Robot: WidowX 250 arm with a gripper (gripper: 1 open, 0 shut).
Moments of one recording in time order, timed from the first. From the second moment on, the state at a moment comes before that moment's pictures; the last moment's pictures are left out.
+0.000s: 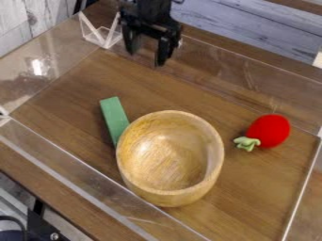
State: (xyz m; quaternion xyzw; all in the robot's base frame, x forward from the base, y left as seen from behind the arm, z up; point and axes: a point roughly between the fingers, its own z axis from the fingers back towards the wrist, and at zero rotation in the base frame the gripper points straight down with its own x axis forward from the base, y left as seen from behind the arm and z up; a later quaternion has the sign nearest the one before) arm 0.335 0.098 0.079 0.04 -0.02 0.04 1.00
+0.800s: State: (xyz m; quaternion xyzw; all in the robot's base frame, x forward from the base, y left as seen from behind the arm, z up) arm 0.332 0.094 0.055 0.04 -0.03 0.03 1.00
